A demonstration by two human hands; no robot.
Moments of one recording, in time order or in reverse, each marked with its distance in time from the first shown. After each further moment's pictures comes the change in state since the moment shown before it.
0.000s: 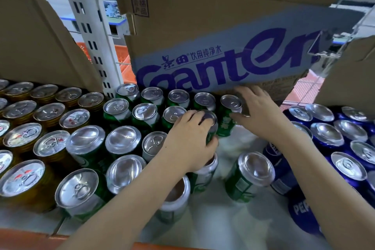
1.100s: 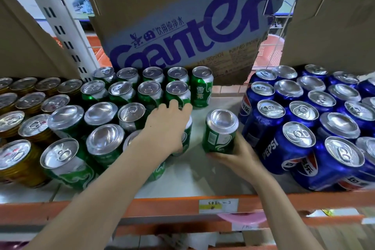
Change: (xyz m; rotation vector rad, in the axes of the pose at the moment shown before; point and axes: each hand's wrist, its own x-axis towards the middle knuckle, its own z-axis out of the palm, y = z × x) left_hand -0.036 0.050 -0.017 0.475 -0.357 -0.061; right_hand -0.162 -0.003 0.071 0.881 -0.026 0.419
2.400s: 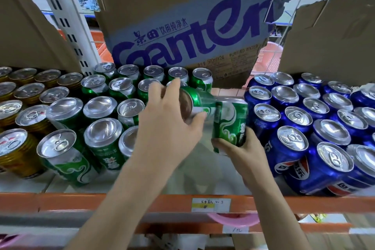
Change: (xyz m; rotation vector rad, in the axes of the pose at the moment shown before) left_hand -0.047 0.021 -0.024 -0.745 0.634 -0.239; right_hand -0.017 -0.033 -0.008 0.047 0.277 0.132
